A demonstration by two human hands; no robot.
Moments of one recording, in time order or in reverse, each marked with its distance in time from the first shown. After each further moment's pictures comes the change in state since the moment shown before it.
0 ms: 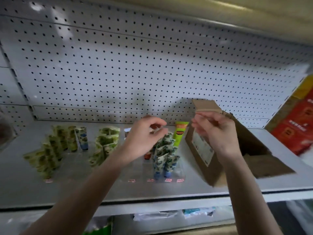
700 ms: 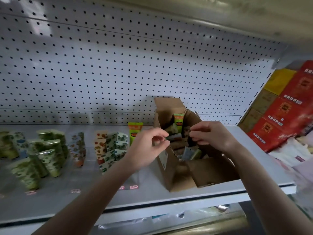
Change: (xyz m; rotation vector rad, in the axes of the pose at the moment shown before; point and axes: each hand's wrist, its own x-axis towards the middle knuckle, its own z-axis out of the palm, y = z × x) left_hand 0.030 0.045 0.141 -0.027 -0.077 0.033; right_hand 0.080 0.045 -0.160 -0.414 -0.314 0.236
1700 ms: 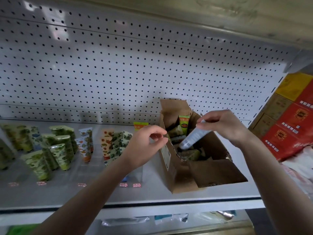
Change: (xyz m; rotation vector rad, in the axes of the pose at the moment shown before) left_hand -0.005 0.006 -0.011 -0.048 0.062 -0.083; right_hand 0.010 -0.026 -0.021 -0.053 0.019 -0.195
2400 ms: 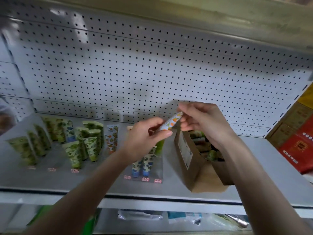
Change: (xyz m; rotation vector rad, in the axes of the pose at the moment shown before) left_hand -0.022 0.002 -0.064 -0.058 0.036 -0.018; right_hand -0.030 -0.095 0.091 0.414 -0.101 -0.027
